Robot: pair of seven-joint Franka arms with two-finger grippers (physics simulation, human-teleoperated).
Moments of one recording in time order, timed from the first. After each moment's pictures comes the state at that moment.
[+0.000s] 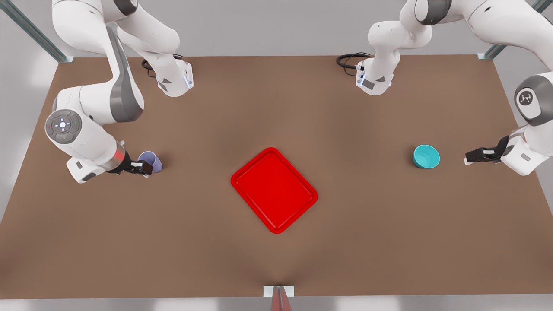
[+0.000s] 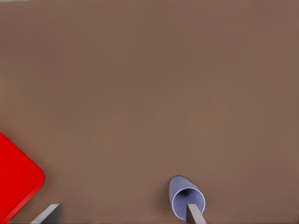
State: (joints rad) left arm 0.00 0.27 0.21 -1.34 -0.06 1.50 0.16; right arm -0.26 0.26 0.48 -1.47 -0.17 1.66 0.31
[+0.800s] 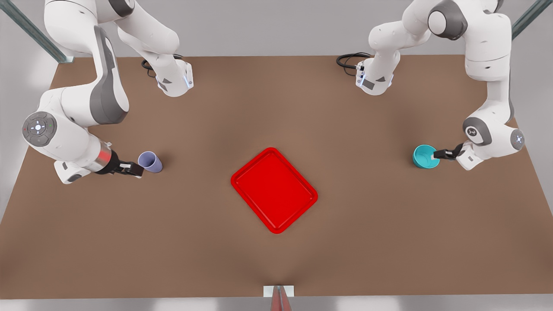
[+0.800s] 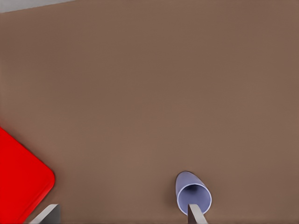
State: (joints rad) left arm 0.19 0.35 0.27 -2.17 -0.24 2.26 0.66; right arm -0.31 0.26 0.47 -1.46 -0.09 1.66 0.31
